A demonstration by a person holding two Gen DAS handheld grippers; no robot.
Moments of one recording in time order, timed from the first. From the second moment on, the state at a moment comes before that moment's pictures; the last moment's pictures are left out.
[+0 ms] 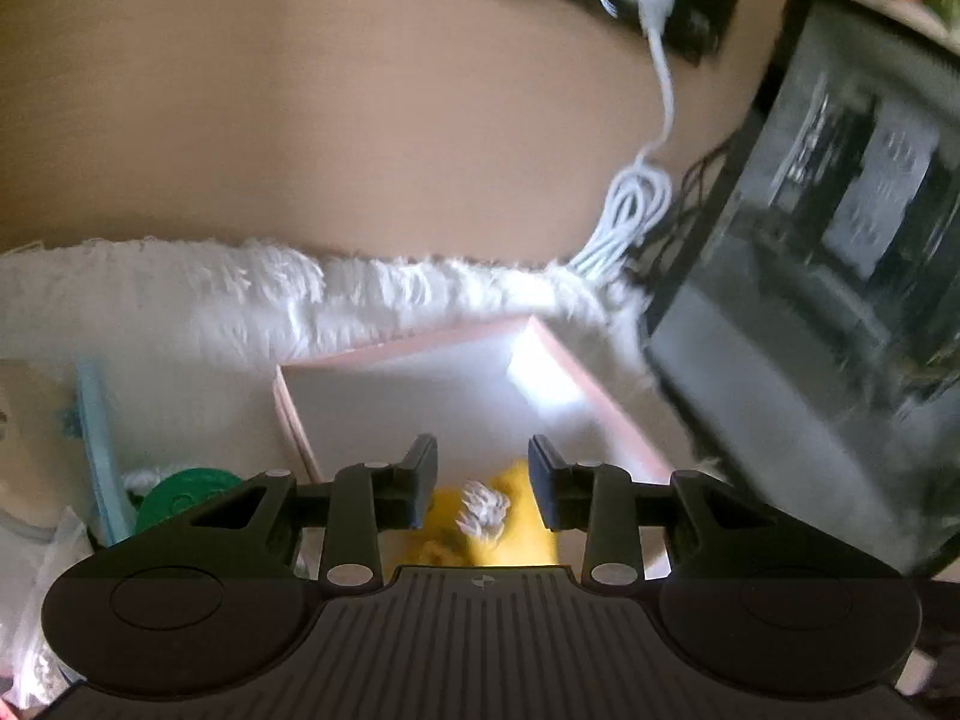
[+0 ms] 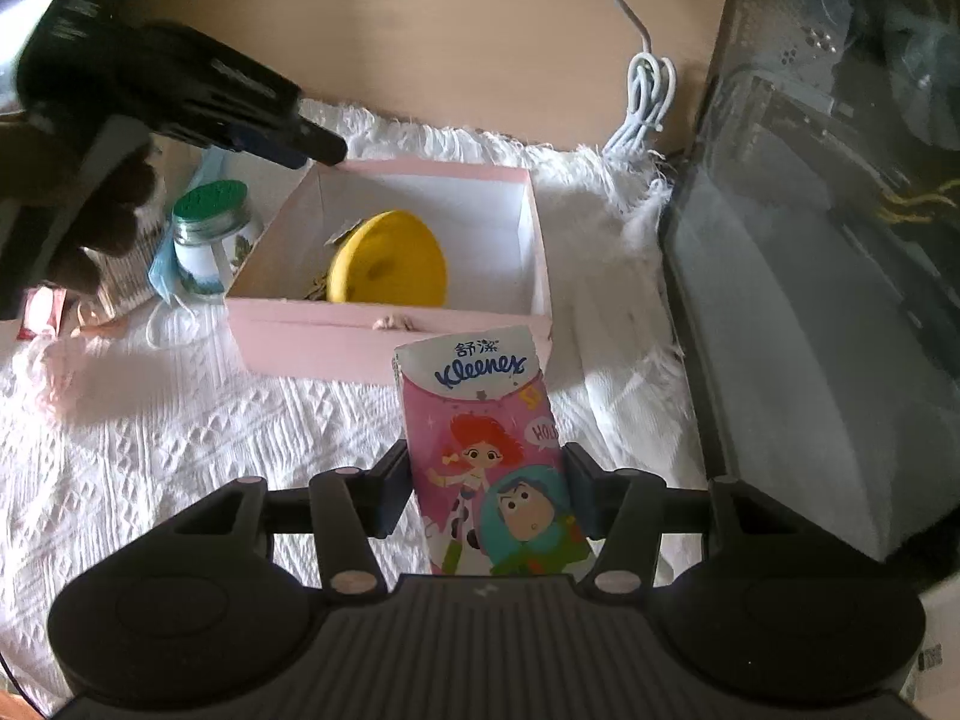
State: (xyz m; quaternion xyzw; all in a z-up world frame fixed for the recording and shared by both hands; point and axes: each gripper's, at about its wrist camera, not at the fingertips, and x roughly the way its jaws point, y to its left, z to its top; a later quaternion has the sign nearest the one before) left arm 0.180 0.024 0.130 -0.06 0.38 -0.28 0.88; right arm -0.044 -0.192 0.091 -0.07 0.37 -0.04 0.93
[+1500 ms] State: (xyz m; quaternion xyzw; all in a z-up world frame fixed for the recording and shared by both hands) left arm 0.021 0.241 0.065 -0.20 0.40 -0.05 0.89; right arm -0.010 -0.055 0.053 -0.16 0.35 0.08 0.92
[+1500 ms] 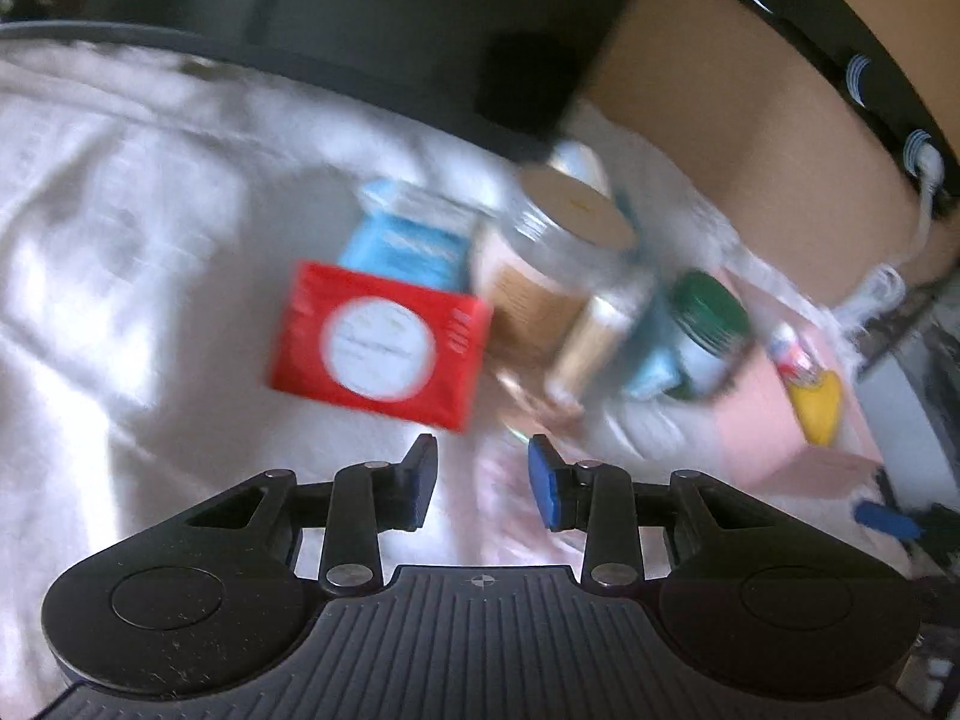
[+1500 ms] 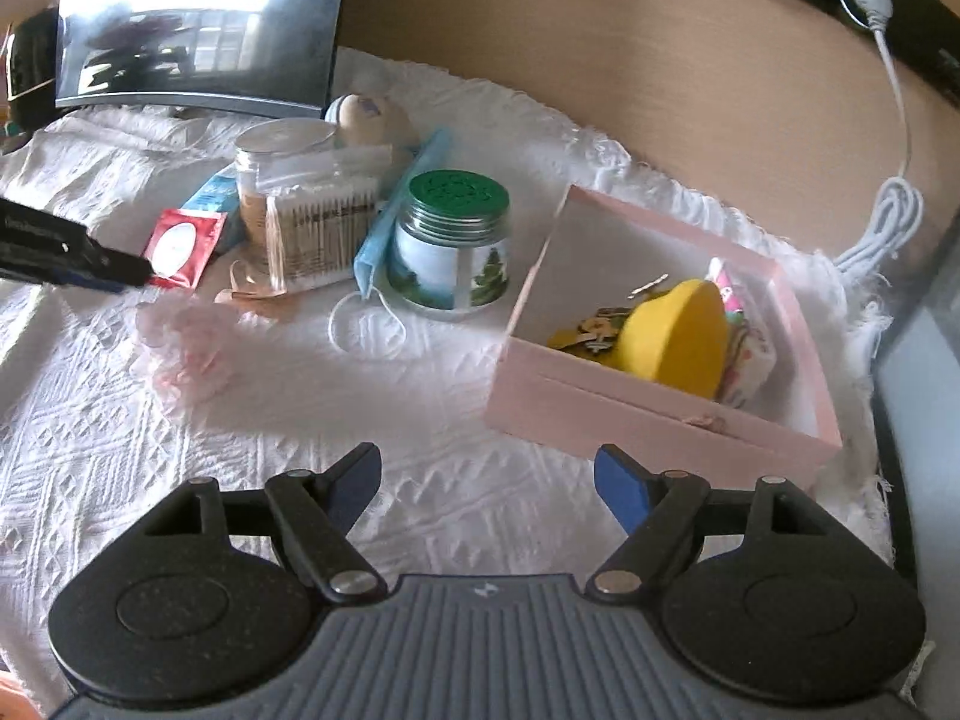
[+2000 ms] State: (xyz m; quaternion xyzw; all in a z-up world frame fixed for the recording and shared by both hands) left arm 0.037 0.181 0.039 -0.08 0.43 -0.09 0.90; right arm -0.003 -0.065 0.033 -0.13 0.38 0.07 0.91
